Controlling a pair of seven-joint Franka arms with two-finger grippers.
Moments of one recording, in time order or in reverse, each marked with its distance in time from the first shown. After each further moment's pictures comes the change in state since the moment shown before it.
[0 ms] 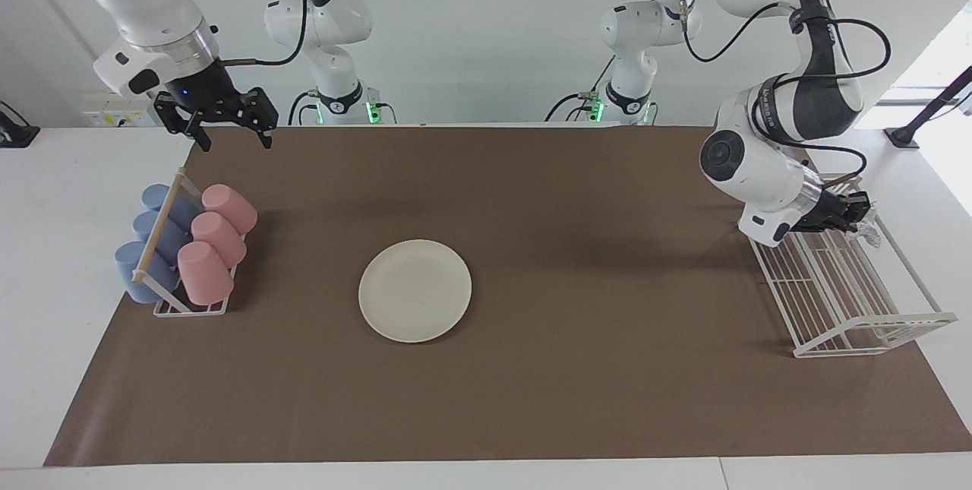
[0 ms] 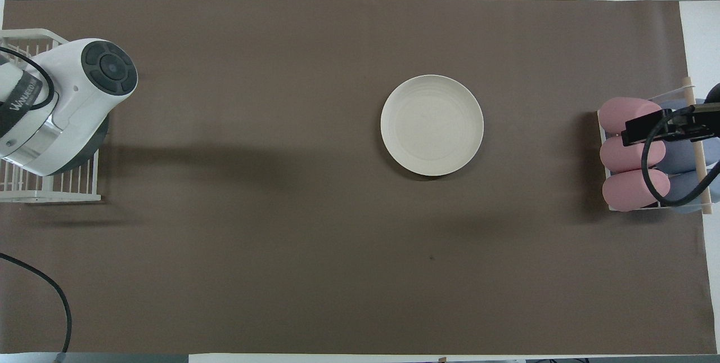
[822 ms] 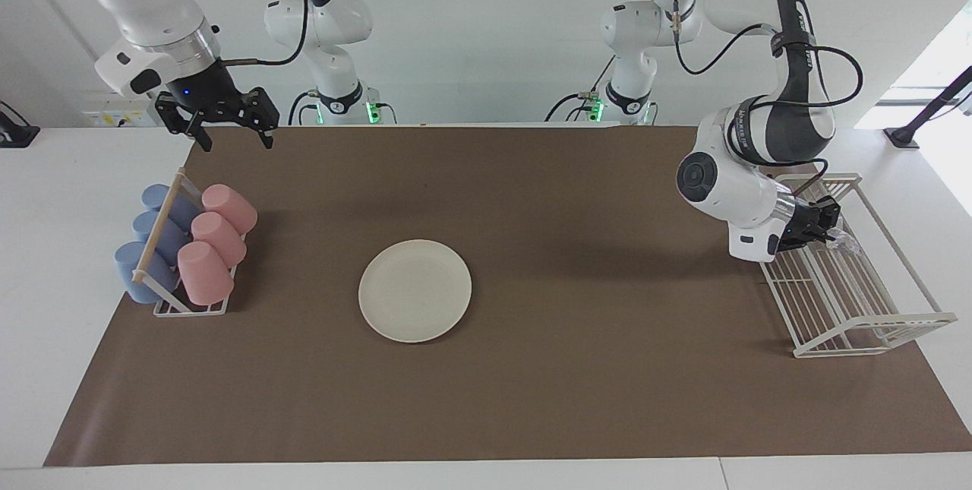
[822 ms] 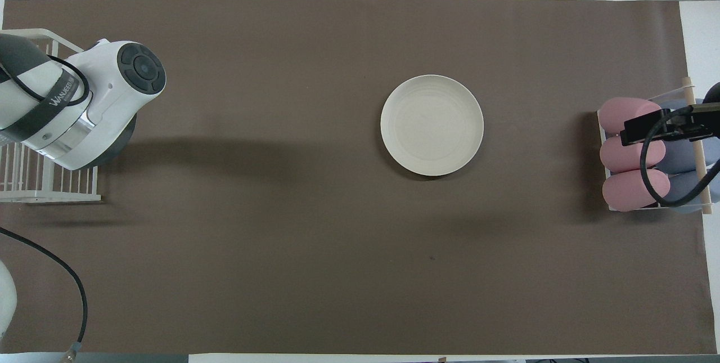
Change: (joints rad) left arm -0.037 0.044 -0.005 0.013 -0.008 -0.038 -0.326; right arm 0.000 0.000 0.002 0.000 0.000 0.002 0.000
